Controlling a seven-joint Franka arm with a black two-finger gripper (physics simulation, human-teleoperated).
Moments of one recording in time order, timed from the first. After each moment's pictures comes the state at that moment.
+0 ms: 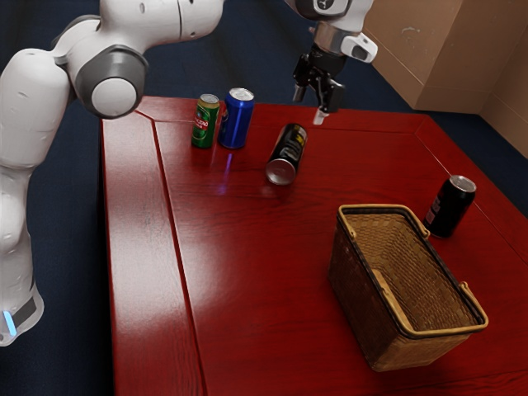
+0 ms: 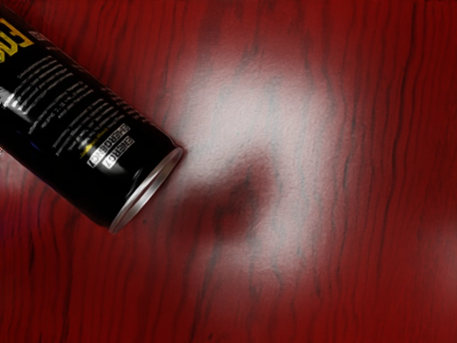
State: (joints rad) arm 0.04 0.34 0.12 -1.03 -0.02 1.32 -0.03
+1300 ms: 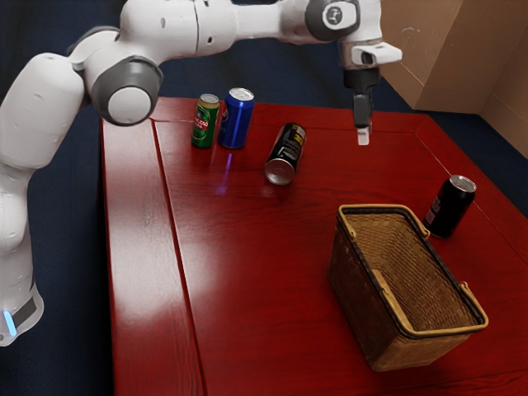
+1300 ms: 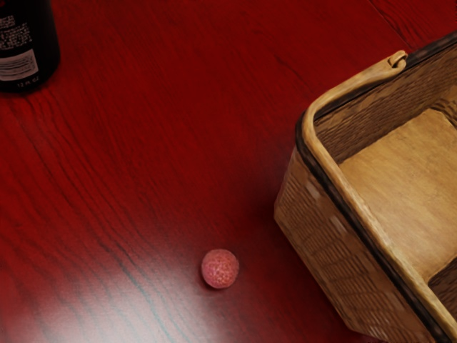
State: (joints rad) arm 0.10 0.45 0.06 -1.02 -0.47 1.65 0.75
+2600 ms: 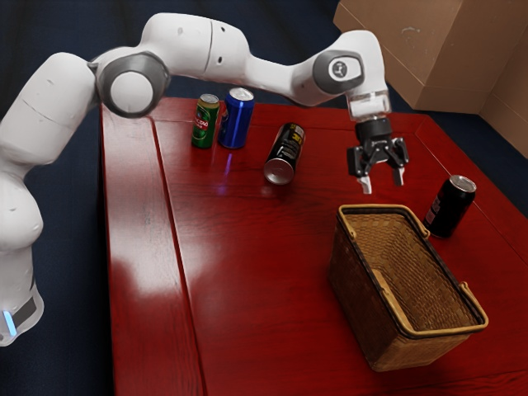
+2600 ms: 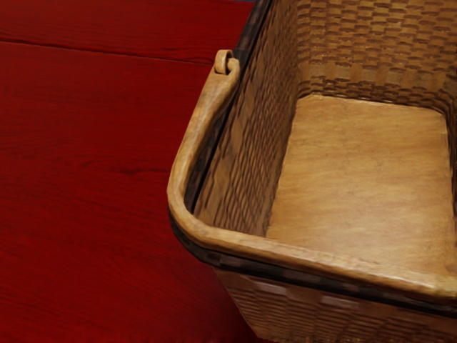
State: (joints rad) arm 0.44 0.59 -0.54 -1.14 -0.41 1.88 1.44
